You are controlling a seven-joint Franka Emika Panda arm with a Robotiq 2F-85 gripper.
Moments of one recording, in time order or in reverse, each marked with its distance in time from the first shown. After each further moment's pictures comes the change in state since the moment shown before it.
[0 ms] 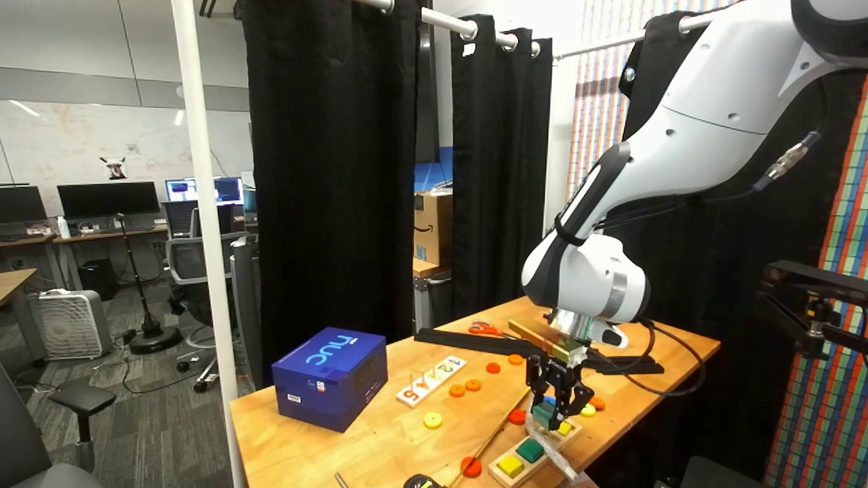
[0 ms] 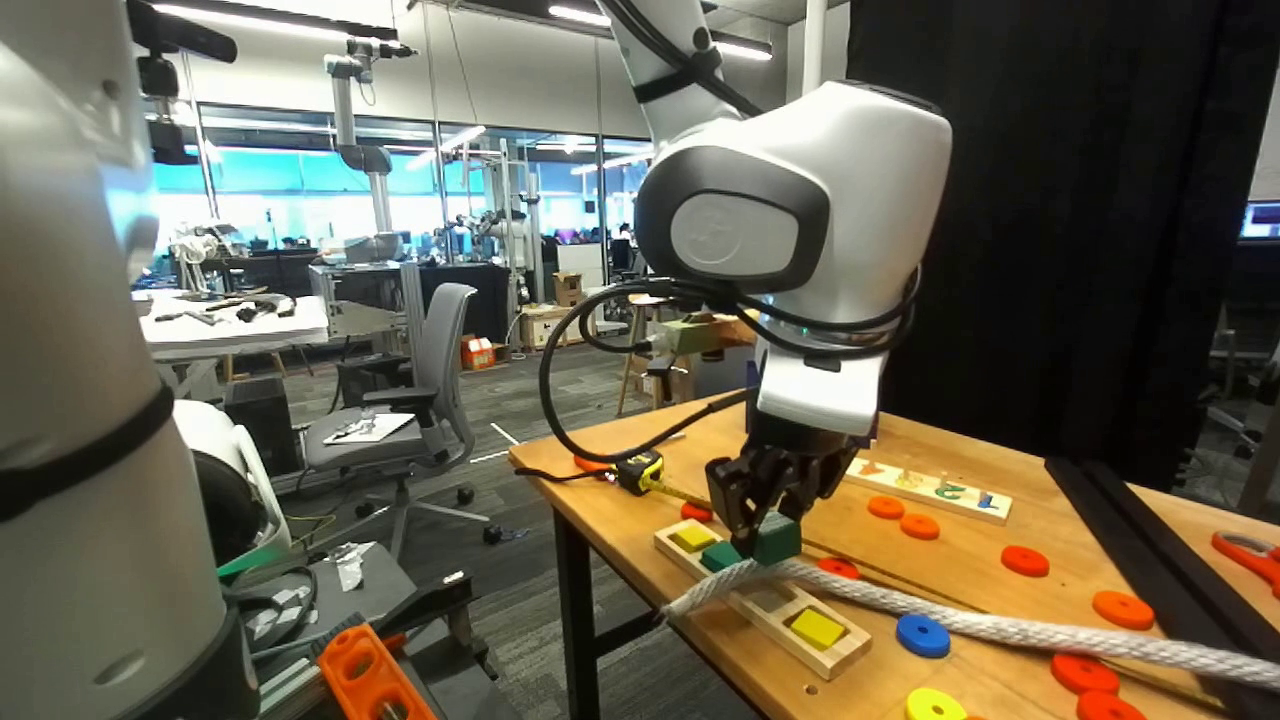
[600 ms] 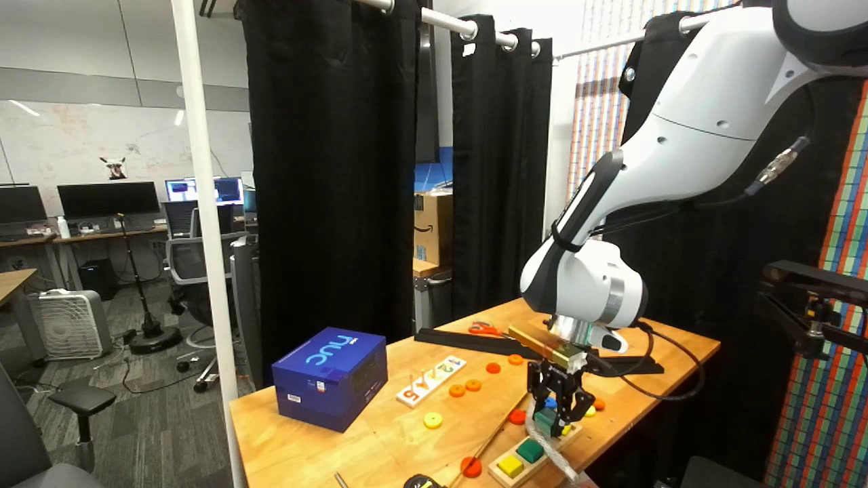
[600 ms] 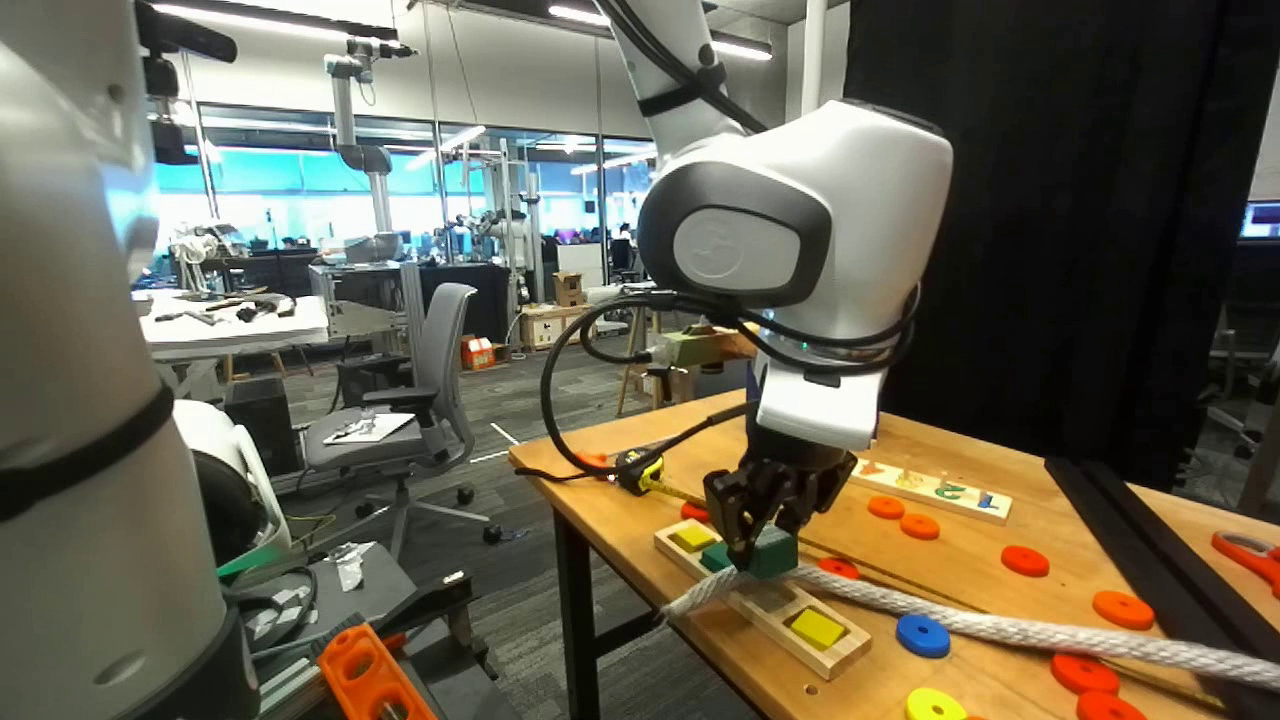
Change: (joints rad) arm 0.000 0.034 0.000 0.009 0.000 0.000 -0.002
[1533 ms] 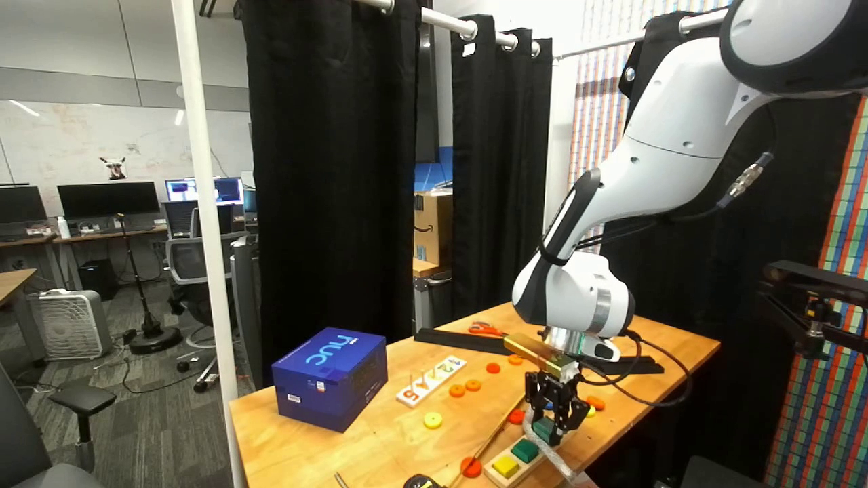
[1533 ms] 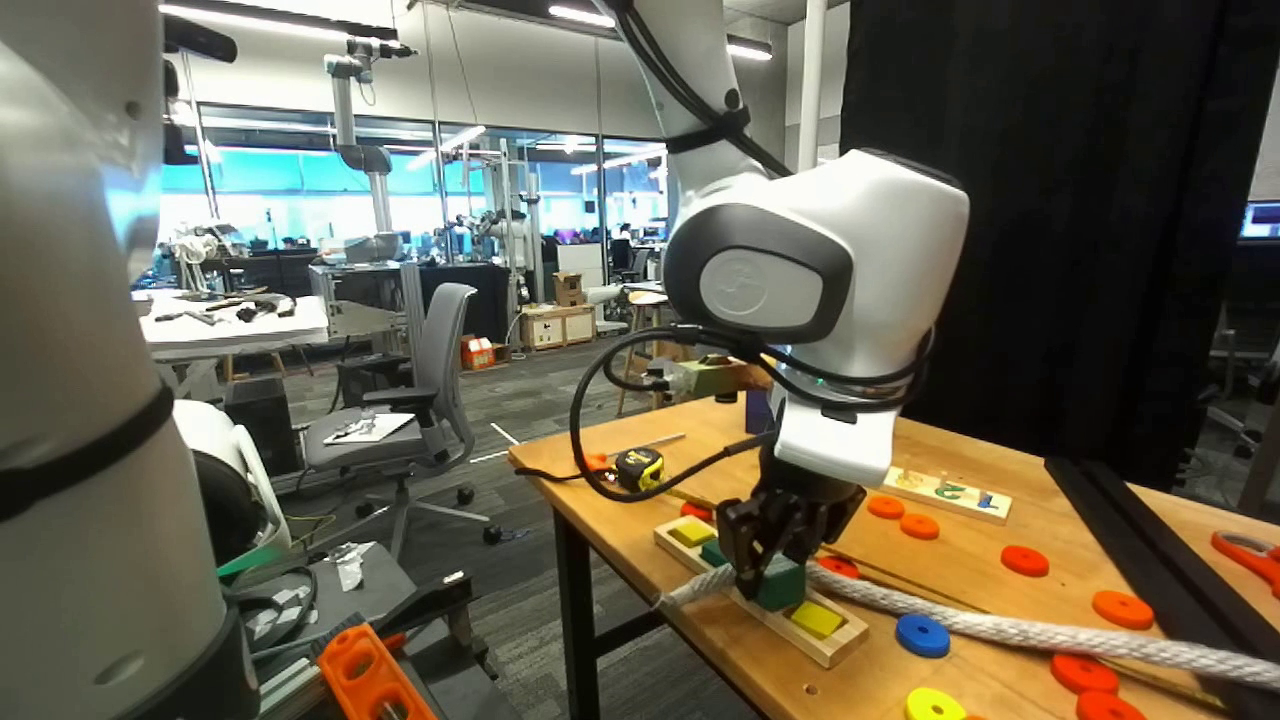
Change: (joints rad) arm -0.001 0.110 -0.002 0.064 0.000 0.000 0.000
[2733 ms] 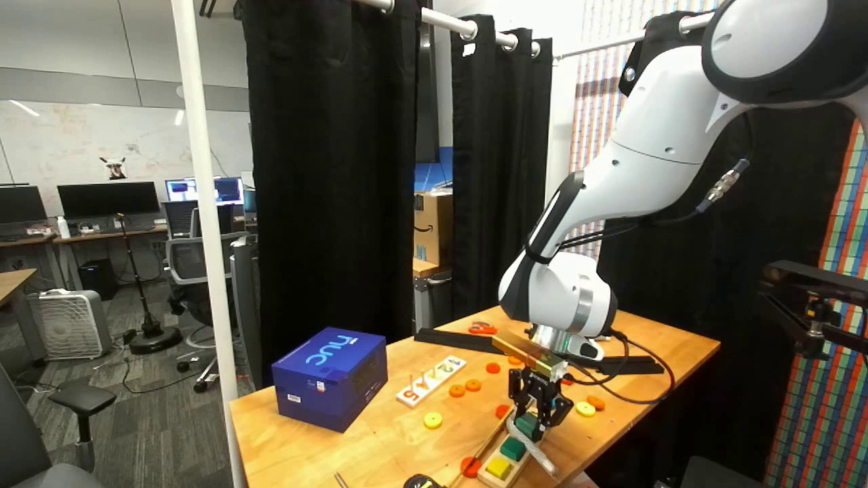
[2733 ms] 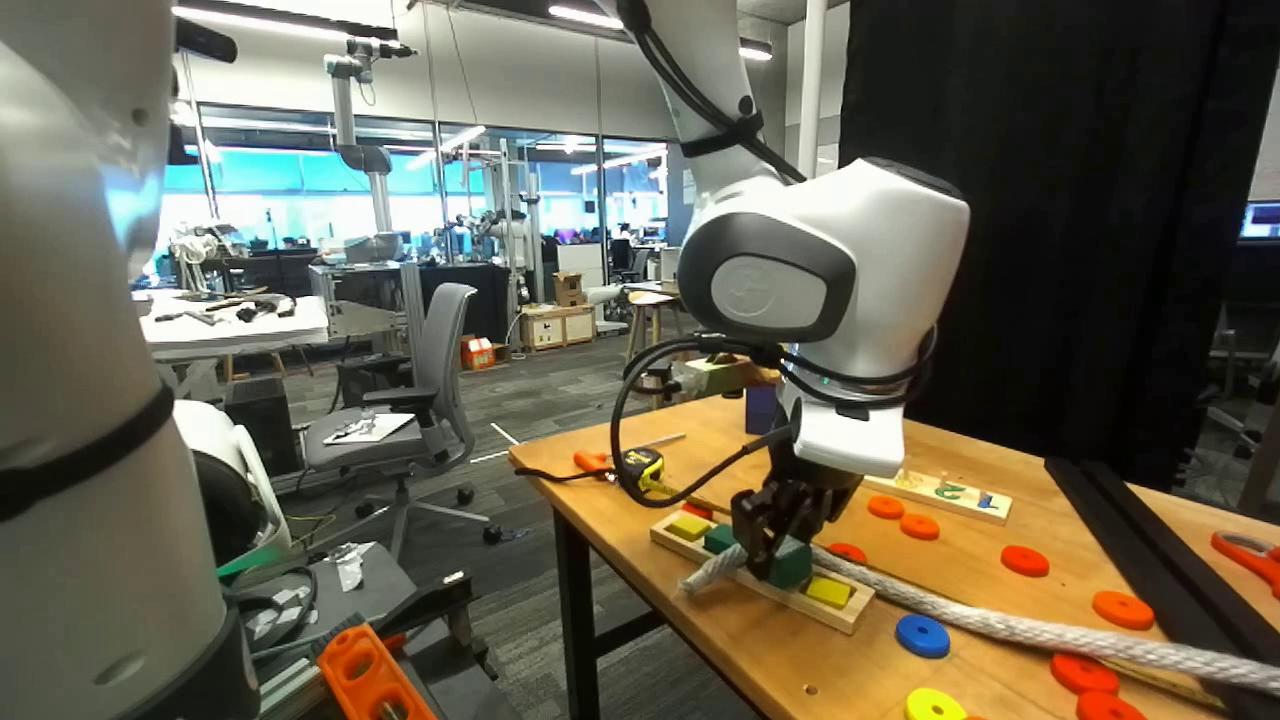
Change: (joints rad) arm 0.000 0.046 0.034 0.067 0.080 -0.001 -0.127
